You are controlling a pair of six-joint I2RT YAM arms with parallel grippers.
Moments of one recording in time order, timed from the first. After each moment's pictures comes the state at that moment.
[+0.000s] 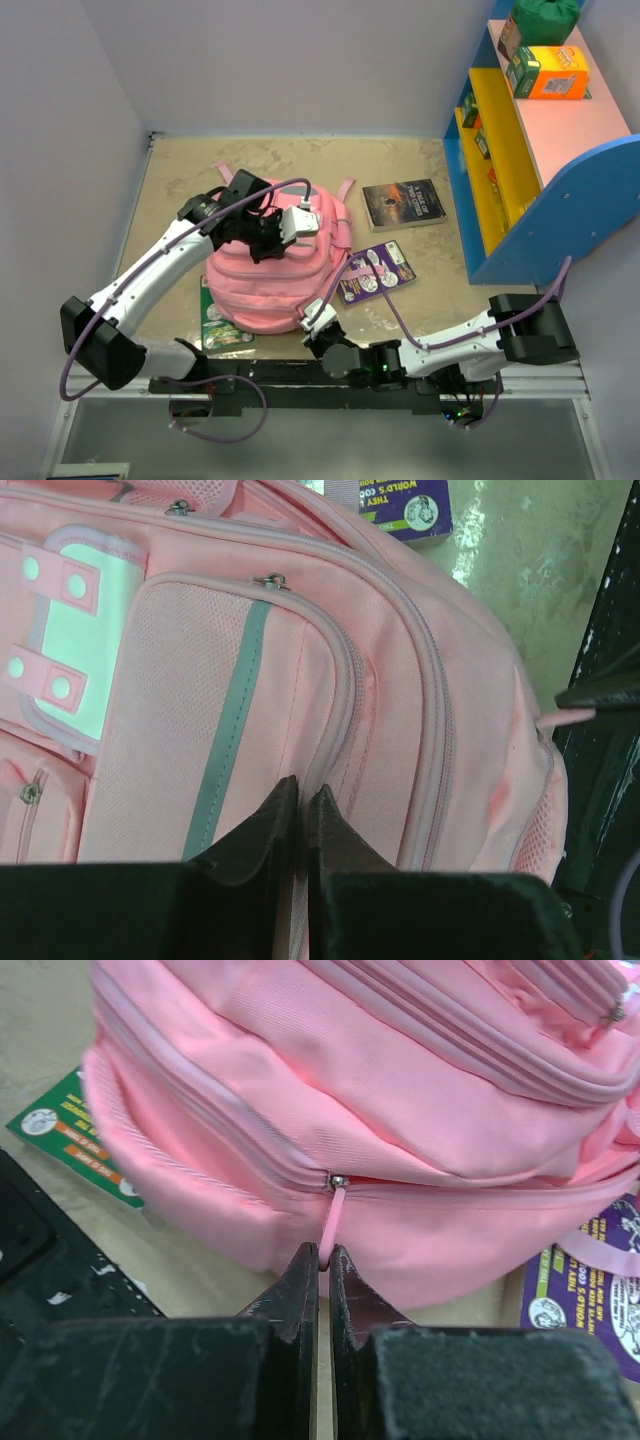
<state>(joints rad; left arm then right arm) -0.57 1.33 1.29 -0.98 0.40 0.70 1.65 1.40 0.57 0.46 0.93 0.26</state>
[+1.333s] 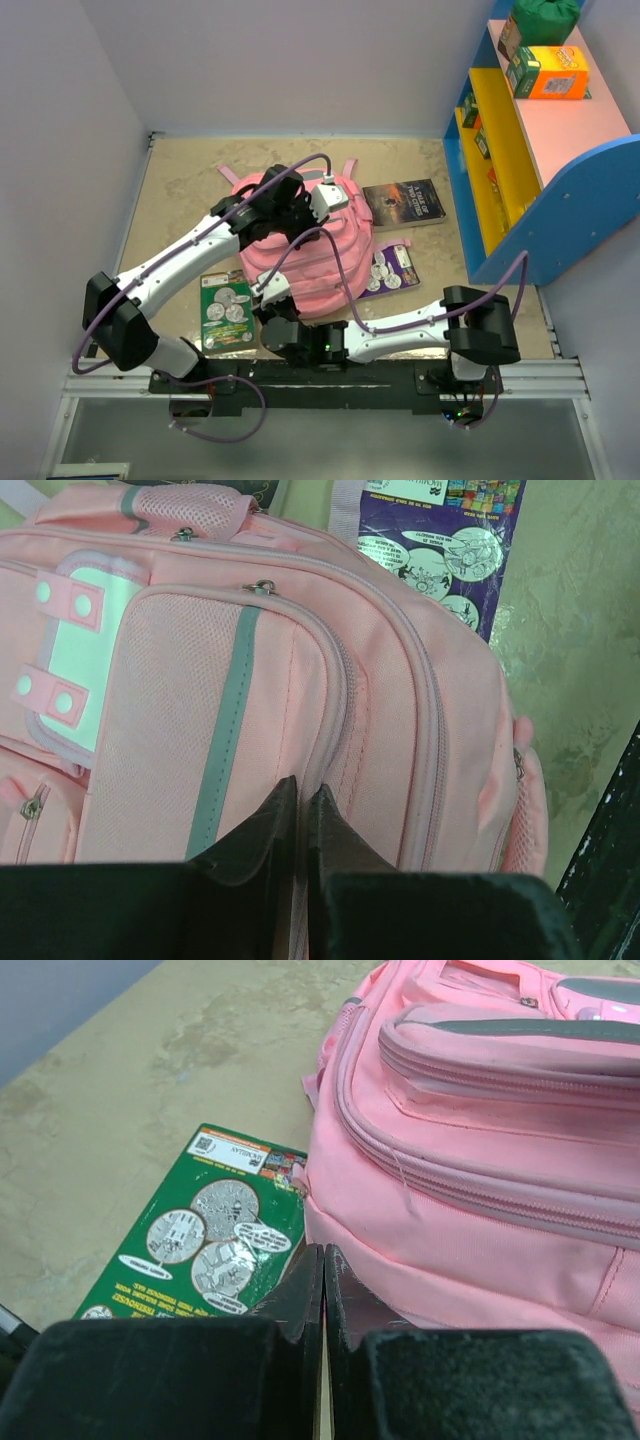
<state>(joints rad) -0.70 1.46 1.32 -0.61 0.27 0.31 1.54 1.72 1.06 0.34 1.00 0.30</state>
